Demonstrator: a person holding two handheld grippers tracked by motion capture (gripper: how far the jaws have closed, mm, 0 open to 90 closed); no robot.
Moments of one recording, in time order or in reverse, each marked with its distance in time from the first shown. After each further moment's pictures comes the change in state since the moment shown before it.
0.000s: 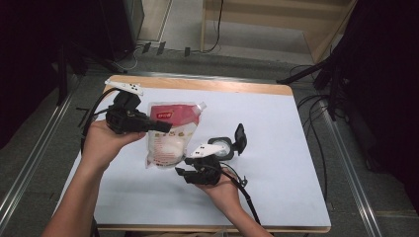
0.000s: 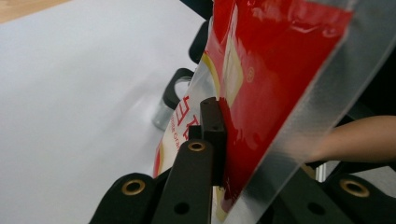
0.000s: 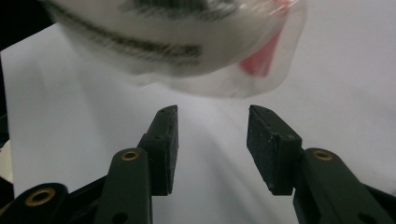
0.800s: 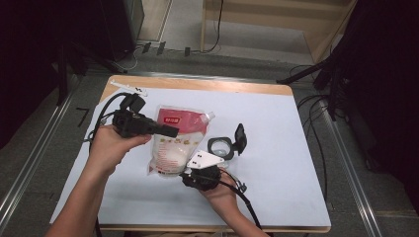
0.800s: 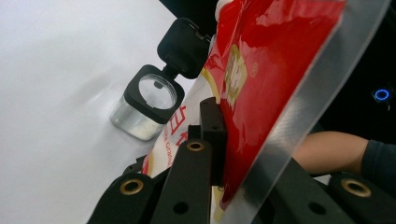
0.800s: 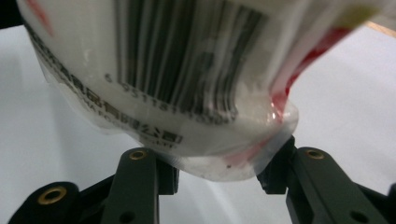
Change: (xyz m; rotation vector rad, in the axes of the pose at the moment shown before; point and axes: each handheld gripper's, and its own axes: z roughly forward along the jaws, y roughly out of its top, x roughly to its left) left arm 0.001 -0.003 0.013 -0.023 -0.126 -0.155; right arm 0.018 -0.007 -0.004 -0.111 -0.091 -0.183
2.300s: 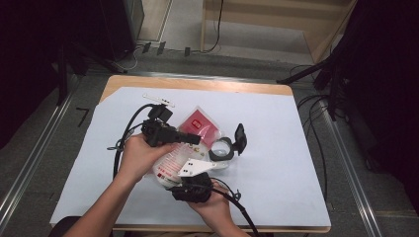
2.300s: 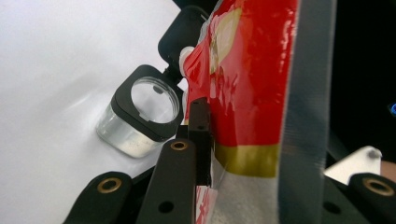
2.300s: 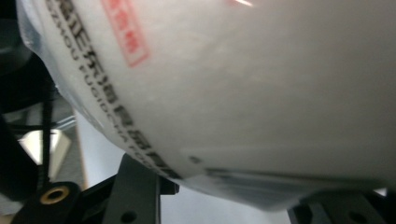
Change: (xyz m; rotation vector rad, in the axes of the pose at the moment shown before) left arm 0.003 -0.005 0.064 0.017 0.036 -0.018; right arm 0.033 0.009 -0.005 0.048 0.169 0.111
